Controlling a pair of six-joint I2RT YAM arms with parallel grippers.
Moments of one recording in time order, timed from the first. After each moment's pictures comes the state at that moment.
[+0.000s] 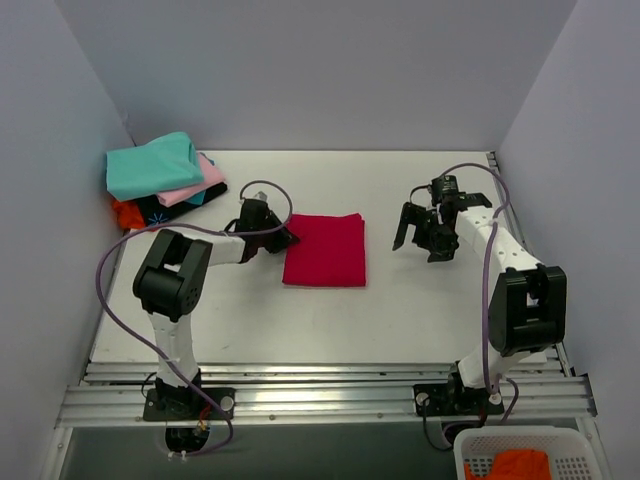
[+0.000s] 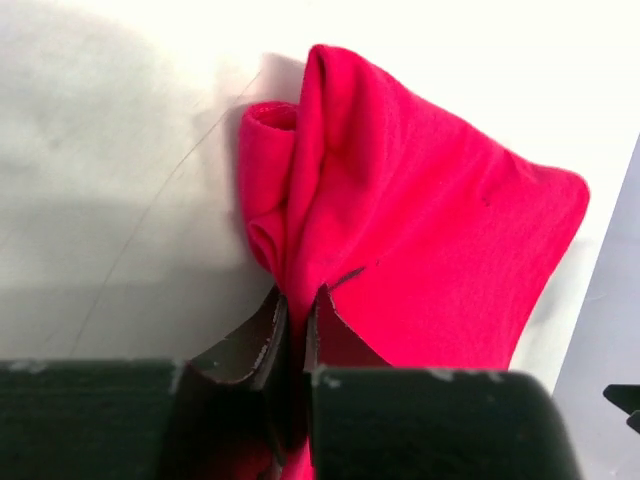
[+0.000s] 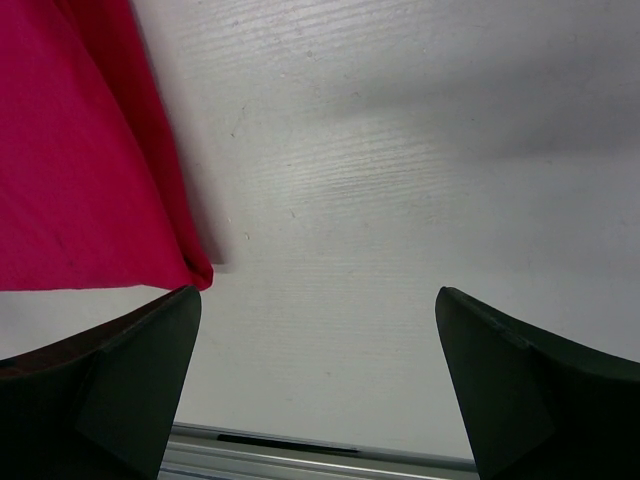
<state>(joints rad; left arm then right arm) -0.38 1.98 1.05 0.23 0.20 -0.92 0.12 1.61 1.21 -0.80 -0.14 0.42</state>
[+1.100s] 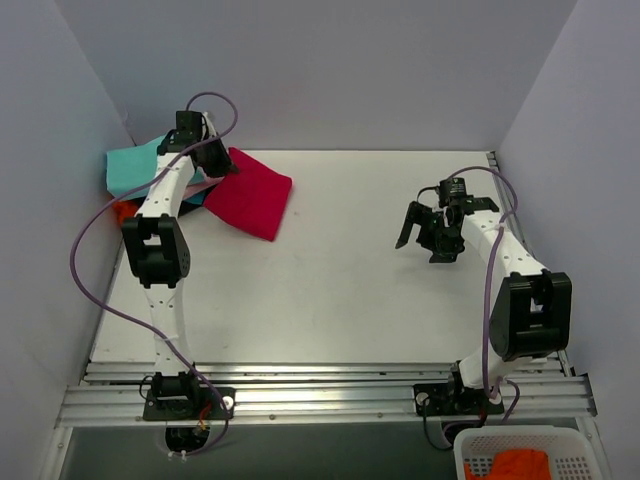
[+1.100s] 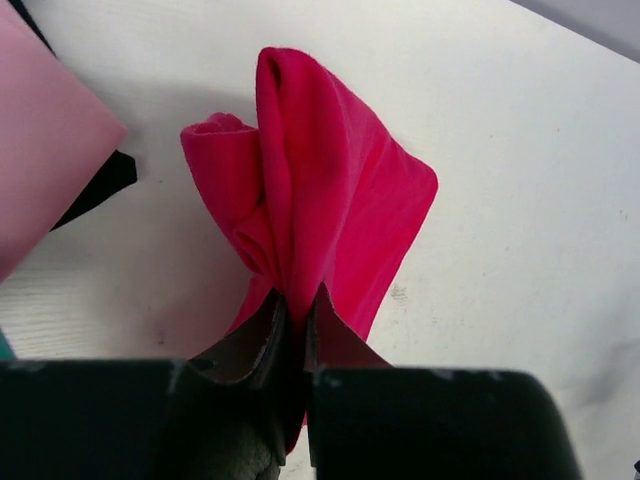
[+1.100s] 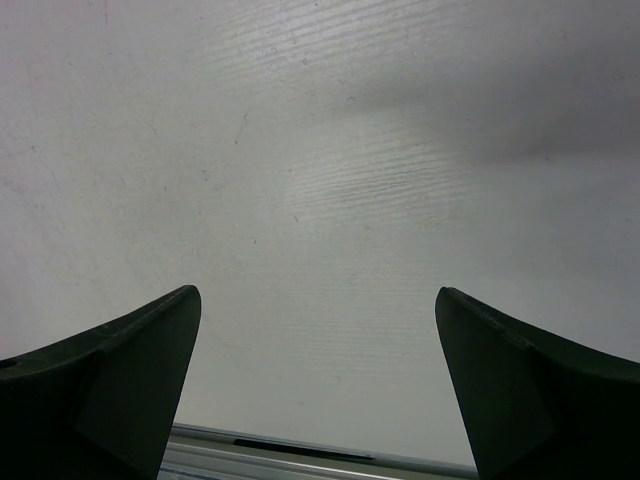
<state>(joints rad) -0.04 2.31 2.22 -0.70 0.28 -0.44 0.08 1.57 1.17 -0.76 -0.17 0.44</state>
